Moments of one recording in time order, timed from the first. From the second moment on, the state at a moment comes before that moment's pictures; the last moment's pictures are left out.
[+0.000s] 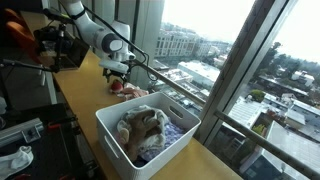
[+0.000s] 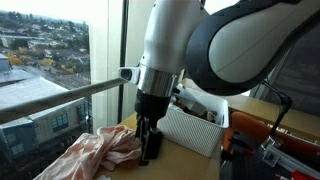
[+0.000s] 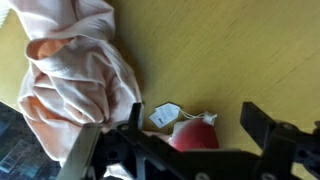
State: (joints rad) arm 0.18 0.51 0.21 -1.94 -0.07 2.52 -0.42
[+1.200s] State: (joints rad) arm 0.17 0.68 0.17 -1.82 -0.29 2.51 -0.44
